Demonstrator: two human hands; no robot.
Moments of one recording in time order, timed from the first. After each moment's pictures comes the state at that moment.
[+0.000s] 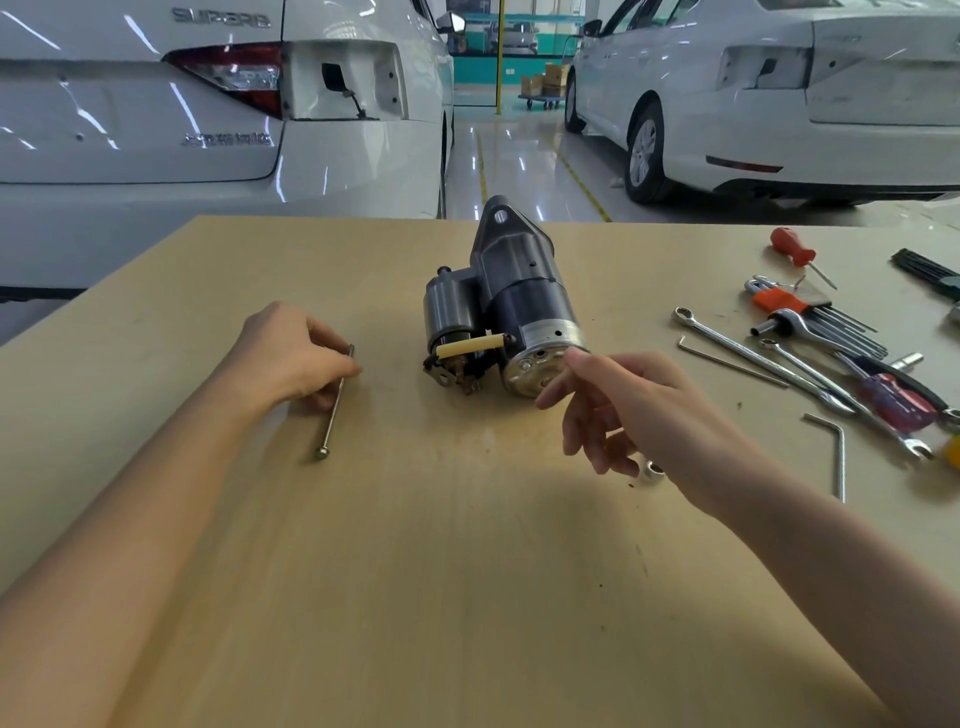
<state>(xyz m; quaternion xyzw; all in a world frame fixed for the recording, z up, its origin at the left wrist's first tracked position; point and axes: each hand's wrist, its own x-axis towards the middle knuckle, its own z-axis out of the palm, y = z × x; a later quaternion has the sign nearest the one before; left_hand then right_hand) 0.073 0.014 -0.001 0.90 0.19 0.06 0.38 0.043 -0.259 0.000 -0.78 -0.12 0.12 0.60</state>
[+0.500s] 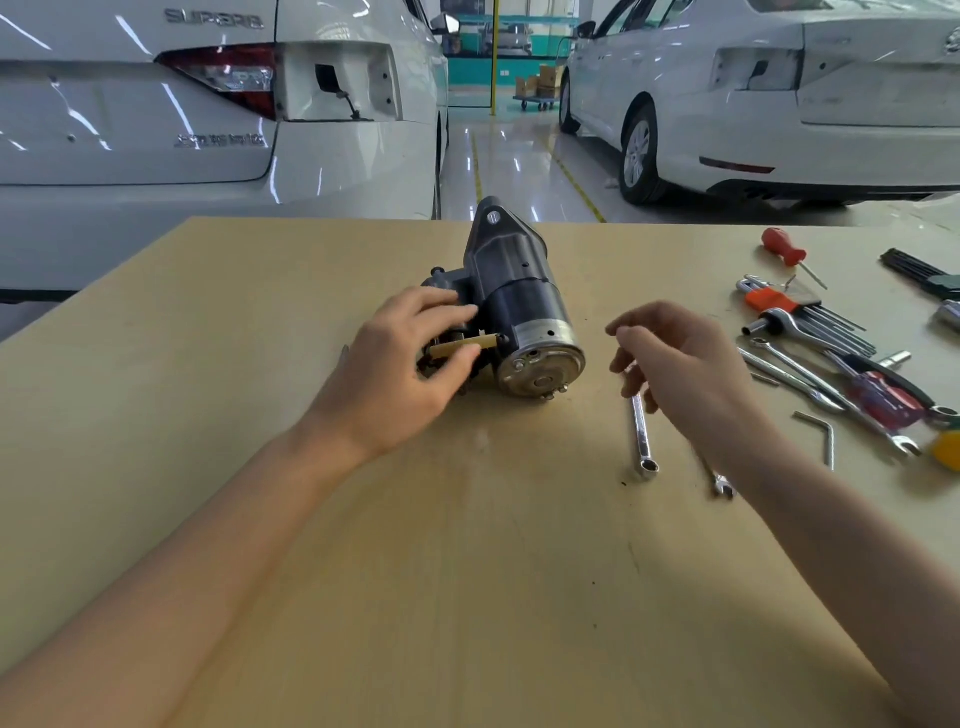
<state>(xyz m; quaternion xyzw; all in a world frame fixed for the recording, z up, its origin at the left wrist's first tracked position) 0.056 -0.050 -0.018 0.90 -0.17 0.25 0.32 0.066 -0.278 -0.003 -0.84 -0.04 -0.10 0.53</state>
